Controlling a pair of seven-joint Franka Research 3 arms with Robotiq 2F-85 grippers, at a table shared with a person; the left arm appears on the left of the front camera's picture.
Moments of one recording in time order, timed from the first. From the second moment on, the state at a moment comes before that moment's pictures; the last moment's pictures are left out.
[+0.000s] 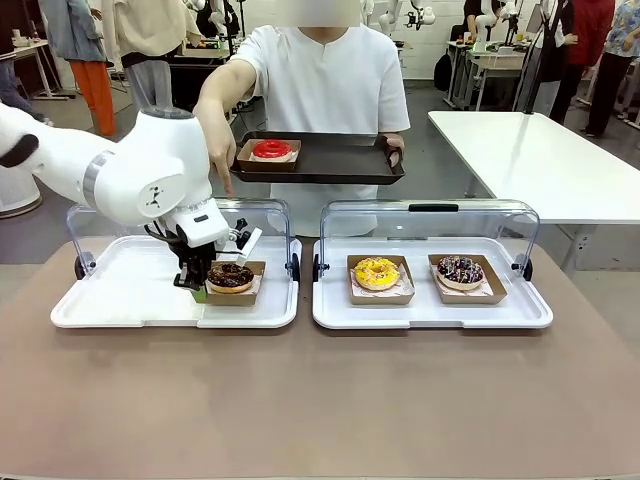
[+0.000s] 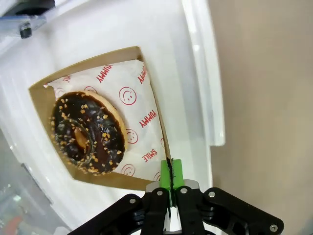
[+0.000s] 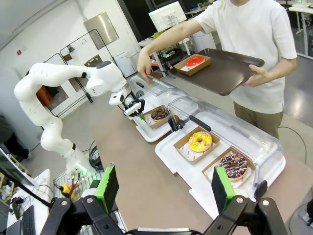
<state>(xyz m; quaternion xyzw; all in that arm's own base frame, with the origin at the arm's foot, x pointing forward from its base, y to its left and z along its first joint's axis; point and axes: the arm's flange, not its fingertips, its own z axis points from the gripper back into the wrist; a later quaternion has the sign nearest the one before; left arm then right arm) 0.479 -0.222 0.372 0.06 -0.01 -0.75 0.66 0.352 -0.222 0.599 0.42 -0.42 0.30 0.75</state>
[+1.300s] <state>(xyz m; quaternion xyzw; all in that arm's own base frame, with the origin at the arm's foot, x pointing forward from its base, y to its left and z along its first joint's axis) 0.339 -0.242 0.583 0.11 -0.06 -0.73 0.67 0.352 -0.222 0.599 0.42 -0.42 0.30 0.75</state>
